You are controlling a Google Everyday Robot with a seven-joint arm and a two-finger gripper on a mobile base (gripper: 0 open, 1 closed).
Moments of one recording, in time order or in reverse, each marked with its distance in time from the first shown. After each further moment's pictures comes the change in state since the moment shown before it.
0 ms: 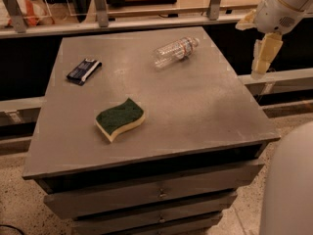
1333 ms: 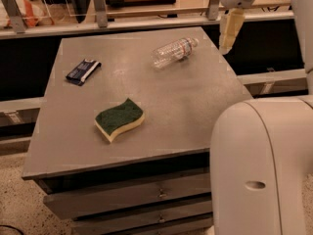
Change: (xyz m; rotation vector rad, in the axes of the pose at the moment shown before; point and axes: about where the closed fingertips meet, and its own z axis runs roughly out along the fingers) arm -0.096 -0.069 -0.002 0.110 -0.064 -0.274
